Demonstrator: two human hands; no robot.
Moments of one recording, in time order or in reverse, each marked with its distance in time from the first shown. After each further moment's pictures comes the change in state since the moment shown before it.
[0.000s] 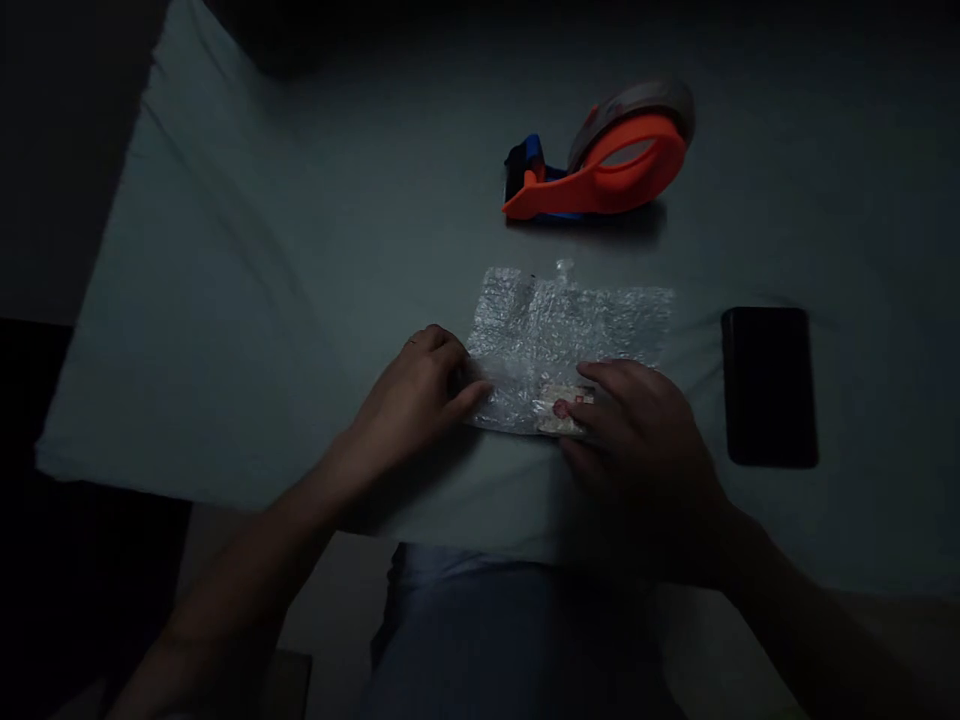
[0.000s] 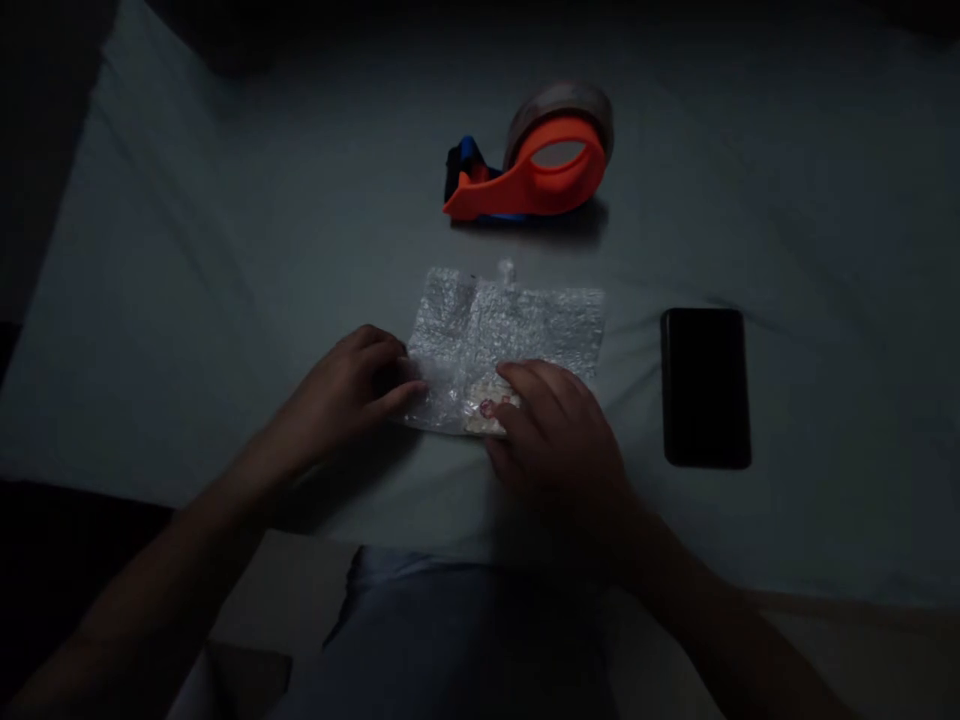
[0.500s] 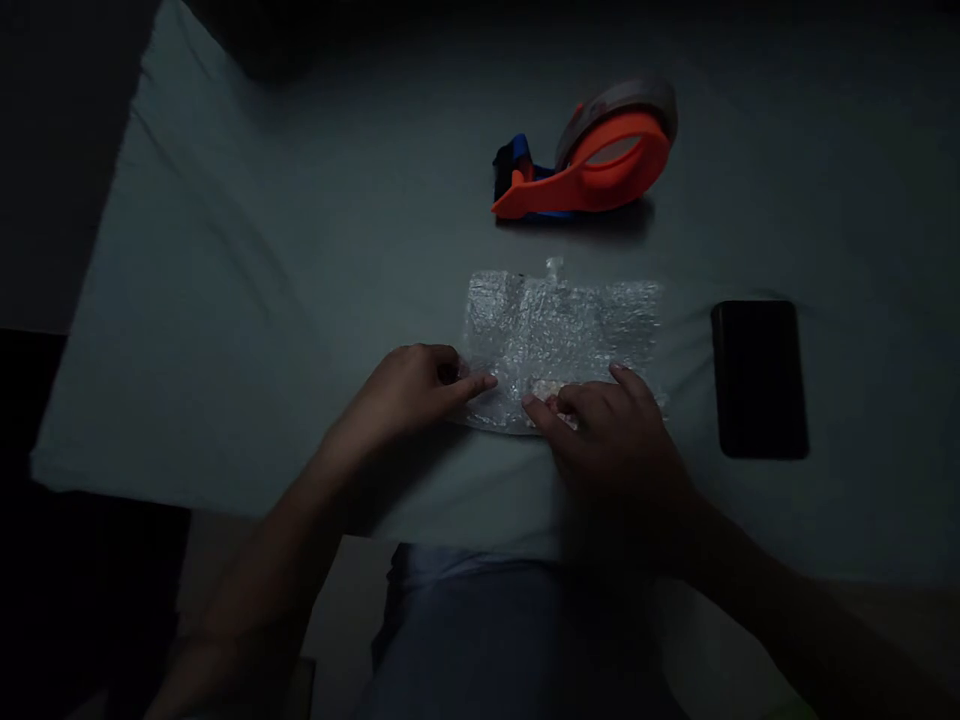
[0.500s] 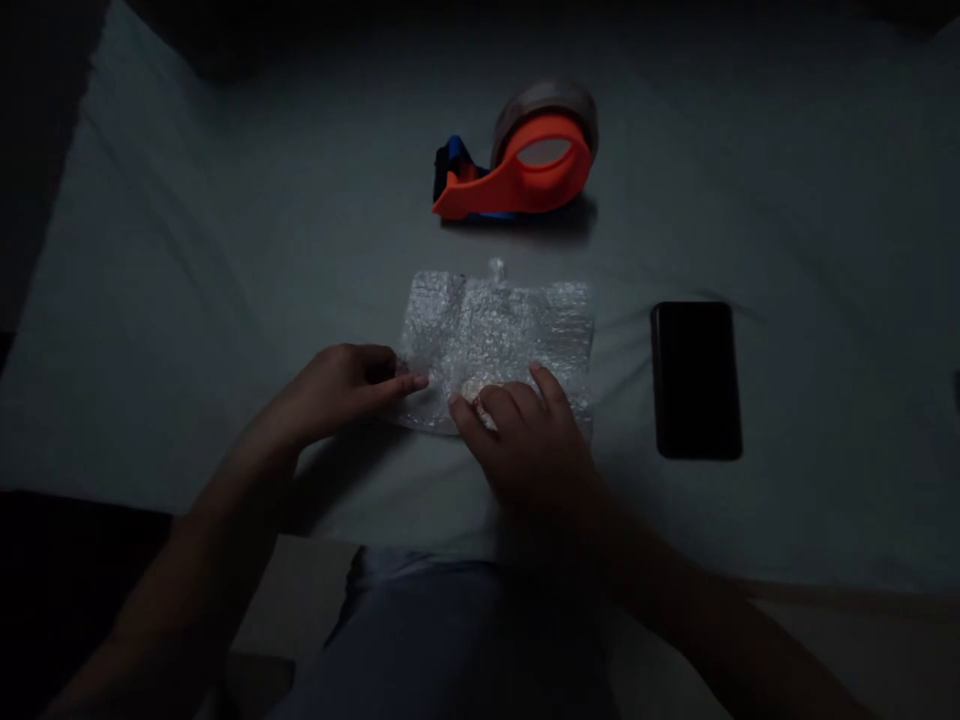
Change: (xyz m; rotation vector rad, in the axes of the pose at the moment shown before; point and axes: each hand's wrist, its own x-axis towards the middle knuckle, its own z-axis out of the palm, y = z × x) left_hand 0.010 0.000 -0.001 -0.157 -0.135 -0.209; right_hand 0.004 -0.014 0.004 -0.236 -0.043 -0.128
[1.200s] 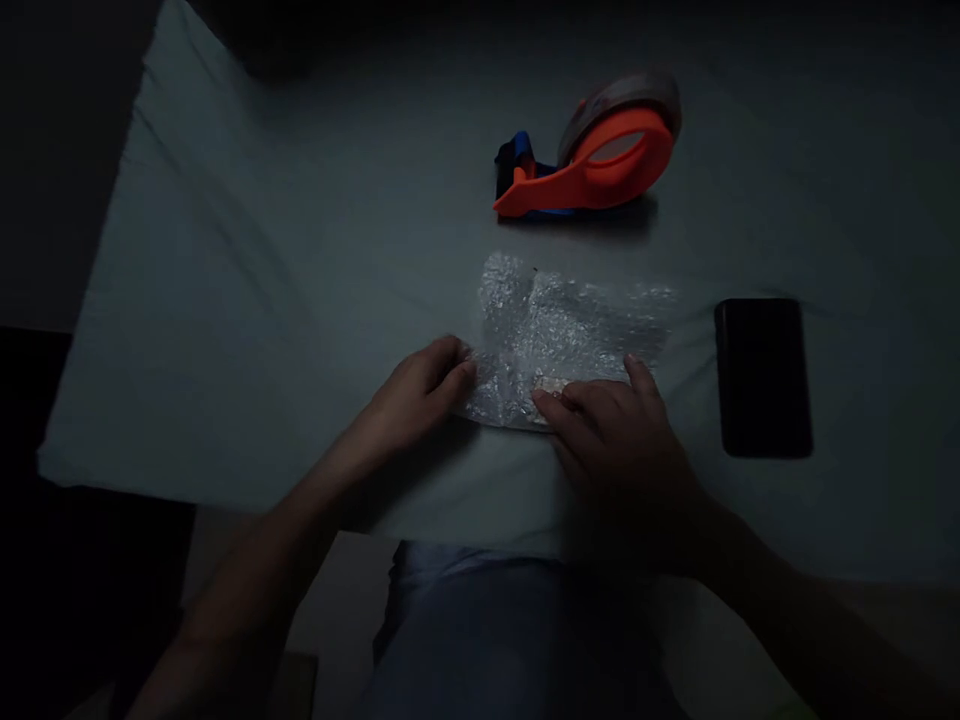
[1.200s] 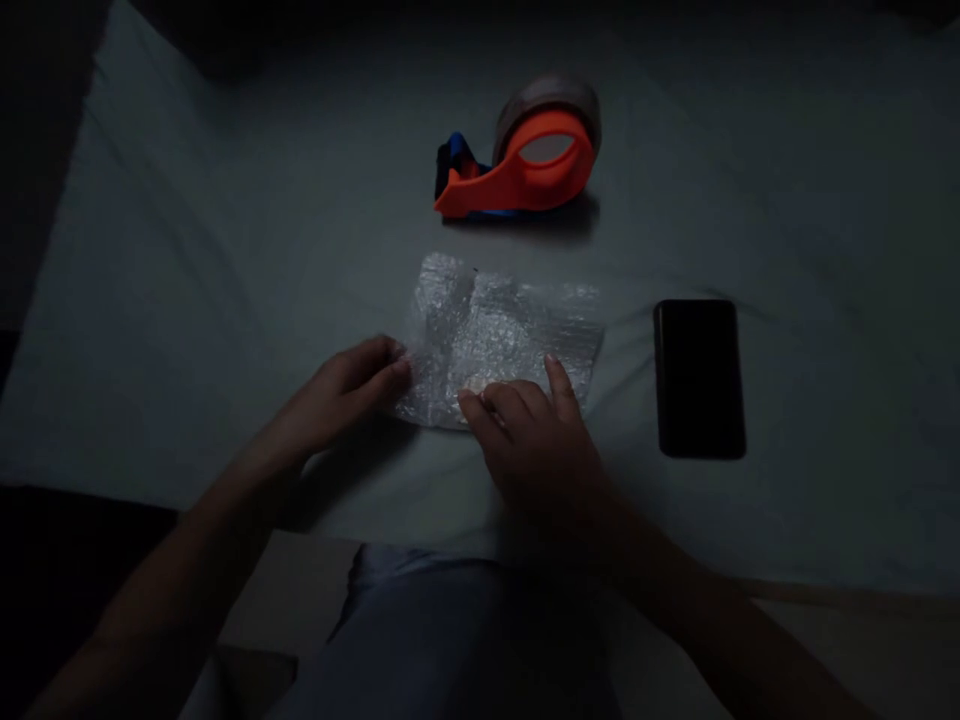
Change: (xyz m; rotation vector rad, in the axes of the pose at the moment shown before) left_hand -0.007 -0.010 0.011 -0.310 0.031 0.127; right_hand -0.006 0.001 -0.003 0.104 -0.068 0.045
